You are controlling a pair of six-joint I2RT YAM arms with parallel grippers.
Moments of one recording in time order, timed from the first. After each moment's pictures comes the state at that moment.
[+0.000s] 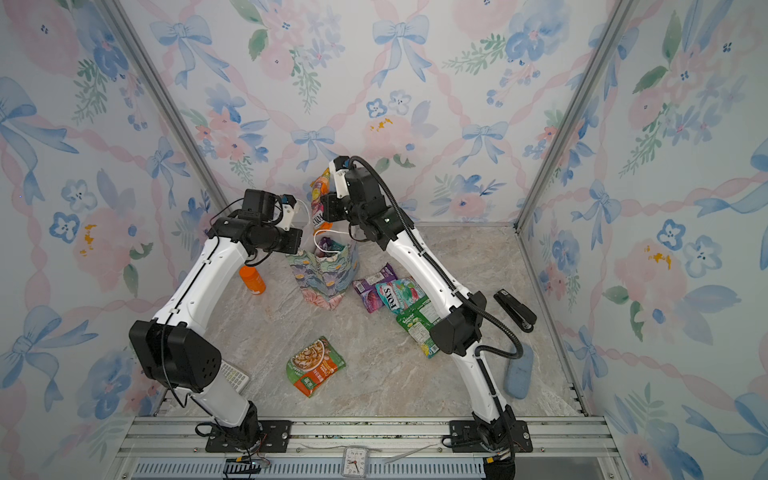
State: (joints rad) left arm -0.17 1.68 1.74 -0.92 0.13 0.03; right arm 0.71 2.26 2.59 -0.58 -0.12 0.36
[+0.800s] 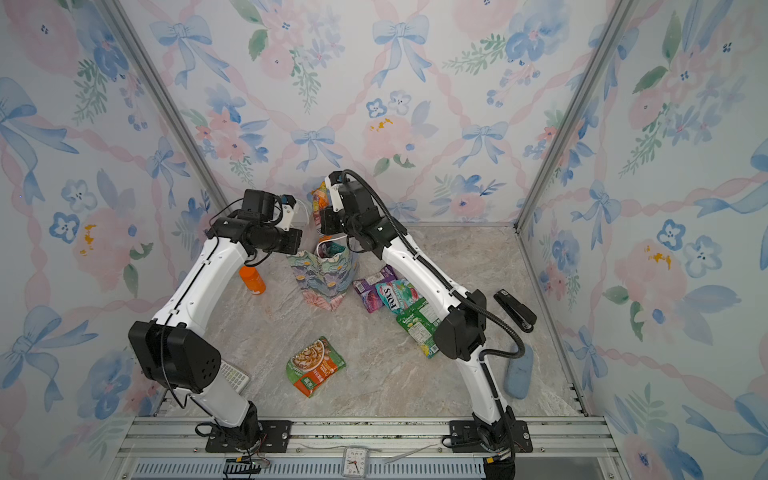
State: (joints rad) left arm -0.17 1.68 1.74 -0.92 0.13 0.03; right arm 0.74 2.16 2.34 -0.51 -0.08 0.33
